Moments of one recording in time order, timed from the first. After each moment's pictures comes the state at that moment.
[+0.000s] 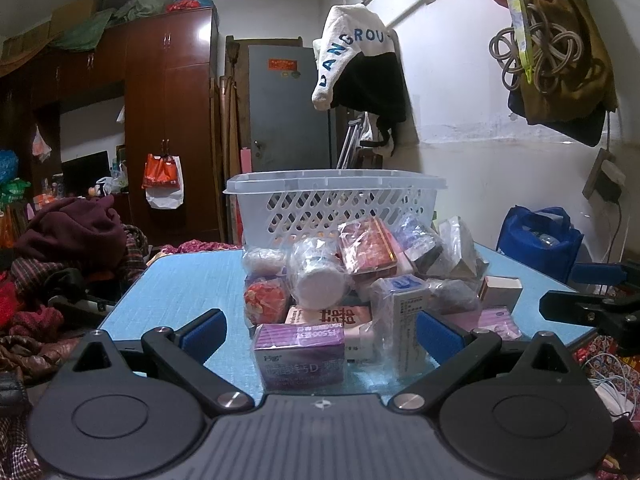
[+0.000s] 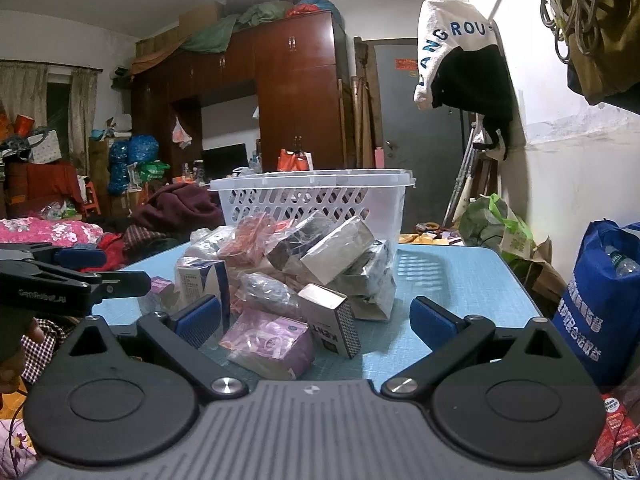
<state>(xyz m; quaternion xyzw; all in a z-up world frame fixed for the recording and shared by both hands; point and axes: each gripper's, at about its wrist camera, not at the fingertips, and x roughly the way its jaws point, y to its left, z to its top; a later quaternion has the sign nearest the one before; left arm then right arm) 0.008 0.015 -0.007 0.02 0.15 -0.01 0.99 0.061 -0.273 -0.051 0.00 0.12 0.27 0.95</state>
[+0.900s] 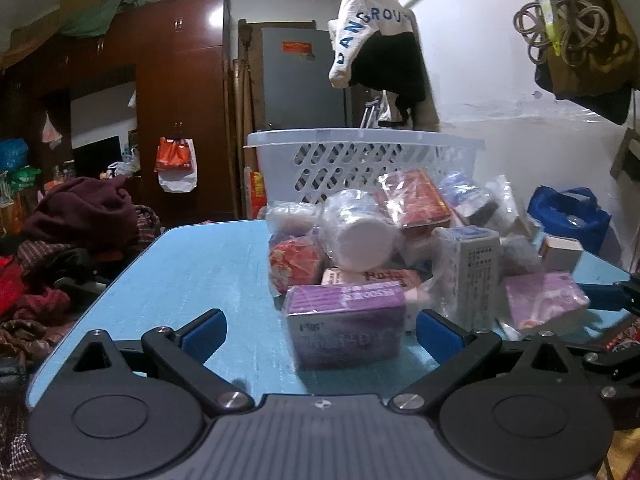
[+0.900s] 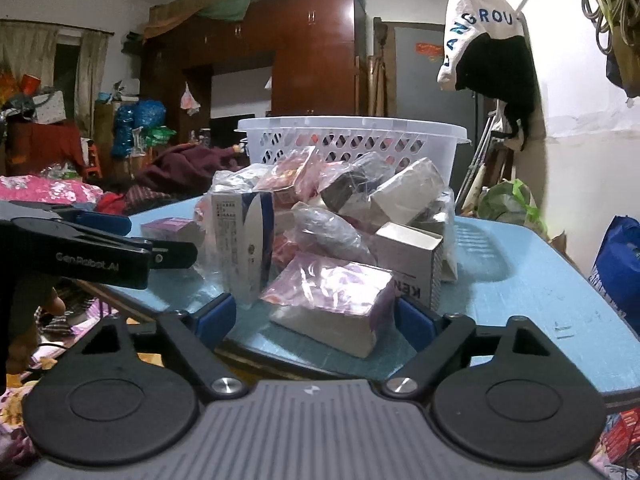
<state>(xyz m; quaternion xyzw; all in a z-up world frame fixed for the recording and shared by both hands) 0.039 0.036 -0.042 0.02 0.17 0.01 0.99 0.063 -0.220 -0.090 -0.05 0.14 0.27 0.95</state>
